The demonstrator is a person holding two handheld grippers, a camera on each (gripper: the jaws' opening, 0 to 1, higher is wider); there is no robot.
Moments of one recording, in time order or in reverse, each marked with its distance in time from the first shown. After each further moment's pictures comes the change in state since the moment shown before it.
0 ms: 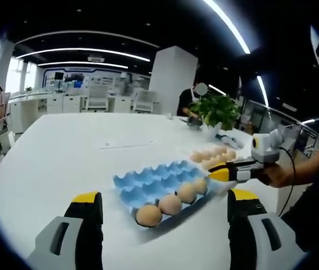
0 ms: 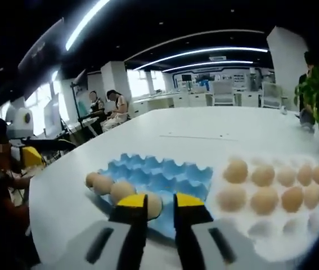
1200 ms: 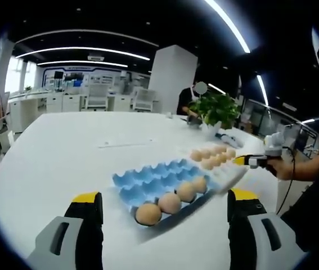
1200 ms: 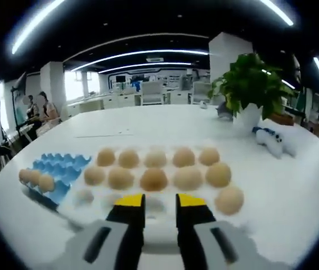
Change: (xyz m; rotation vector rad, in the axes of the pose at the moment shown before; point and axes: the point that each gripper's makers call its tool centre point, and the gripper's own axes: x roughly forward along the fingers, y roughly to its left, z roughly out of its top) left arm -0.001 0.000 -0.002 -0.002 0.008 0.000; right arm -0.115 -0.172 -0.023 0.078 0.000 -0.563
